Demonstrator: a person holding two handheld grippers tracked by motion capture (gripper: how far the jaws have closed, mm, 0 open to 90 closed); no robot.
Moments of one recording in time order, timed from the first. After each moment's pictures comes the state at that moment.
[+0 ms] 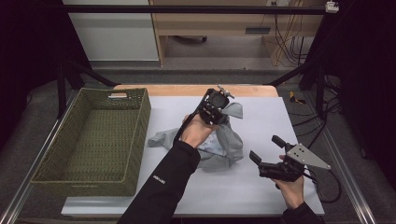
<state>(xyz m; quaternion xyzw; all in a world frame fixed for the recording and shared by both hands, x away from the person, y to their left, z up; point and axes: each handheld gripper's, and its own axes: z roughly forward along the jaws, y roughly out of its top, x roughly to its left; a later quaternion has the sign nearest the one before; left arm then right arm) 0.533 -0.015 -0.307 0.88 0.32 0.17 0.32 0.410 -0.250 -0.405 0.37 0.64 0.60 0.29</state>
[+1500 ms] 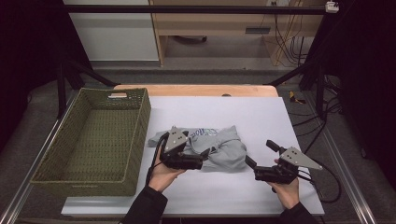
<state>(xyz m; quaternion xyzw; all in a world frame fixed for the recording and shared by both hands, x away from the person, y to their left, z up) 0.437 0.095 -0.386 0.76 0.32 0.20 0.52 0.412 -0.242 -0.423 0.38 0.66 0.59 0.27</state>
